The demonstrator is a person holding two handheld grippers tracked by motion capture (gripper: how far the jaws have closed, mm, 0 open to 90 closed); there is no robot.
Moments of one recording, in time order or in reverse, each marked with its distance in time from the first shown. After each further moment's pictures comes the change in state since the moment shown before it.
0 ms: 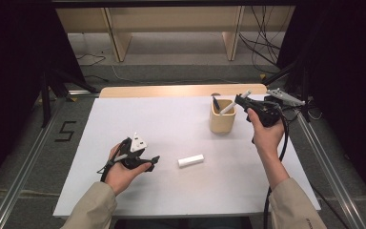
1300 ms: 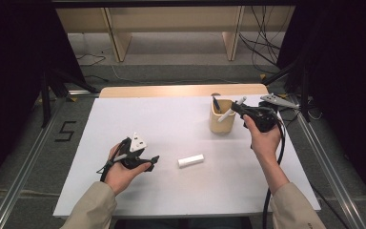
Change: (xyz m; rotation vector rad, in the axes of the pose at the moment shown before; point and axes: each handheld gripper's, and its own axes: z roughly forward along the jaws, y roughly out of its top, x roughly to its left) left arm 0.001 0.000 0.000 -0.005 0.002 -0.001; right arm 0.006 -0.014 0.001 0.068 0.015 -0.032
